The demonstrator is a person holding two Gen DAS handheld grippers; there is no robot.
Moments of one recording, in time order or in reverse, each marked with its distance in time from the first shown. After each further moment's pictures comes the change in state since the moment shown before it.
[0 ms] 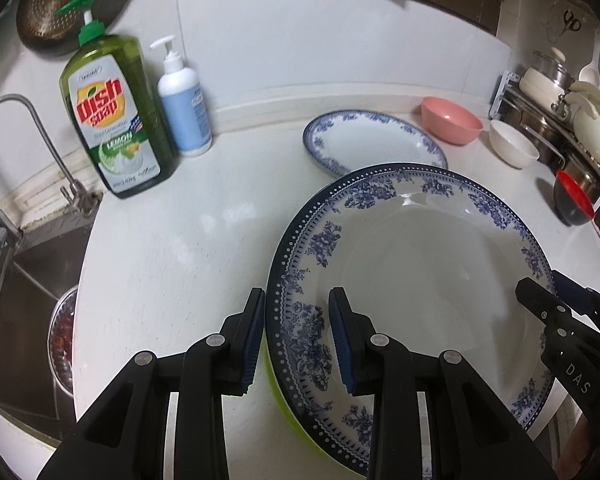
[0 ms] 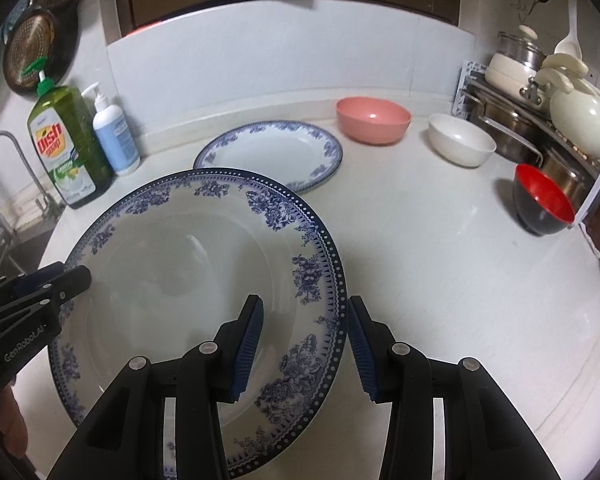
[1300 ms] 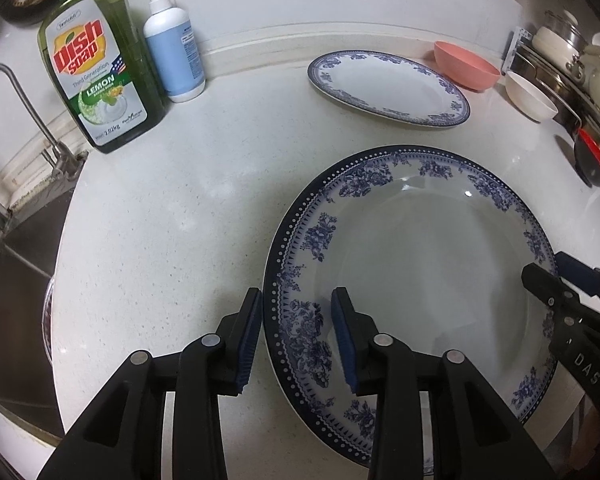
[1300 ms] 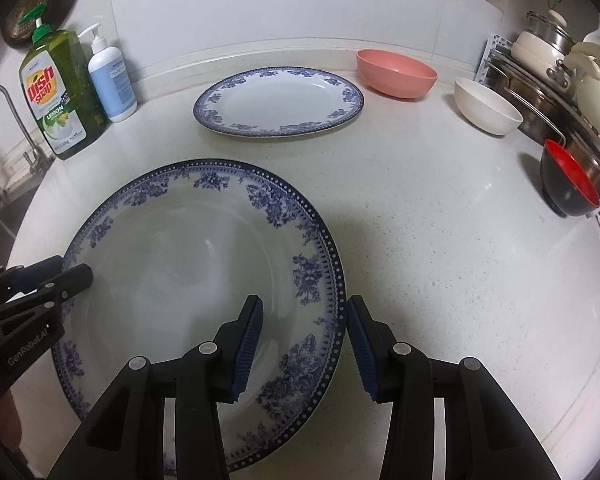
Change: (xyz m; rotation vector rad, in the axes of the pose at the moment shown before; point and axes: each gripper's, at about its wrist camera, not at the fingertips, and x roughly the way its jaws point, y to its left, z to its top) left arm 0.043 0.004 -0.024 0.040 0.125 0.017; right arm 0.039 0.011 -0.021 -0.053 0.121 -0.005
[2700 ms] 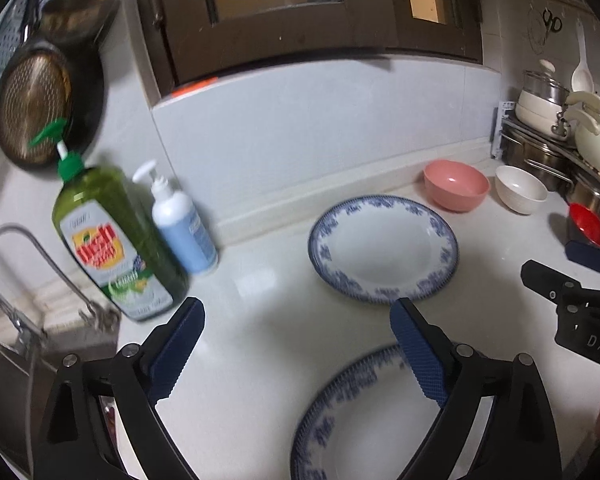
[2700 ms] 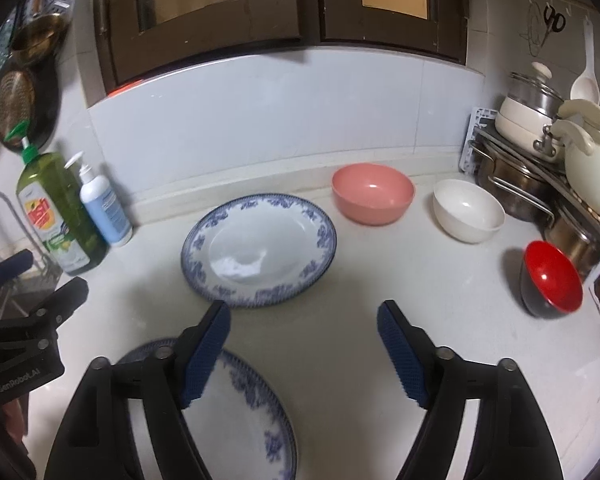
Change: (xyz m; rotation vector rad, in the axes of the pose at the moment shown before) left arm -0.065 -0.018 0.112 0.096 -0.357 0.085; right arm -0.041 -0.039 0.111 0.064 -0.251 0.021
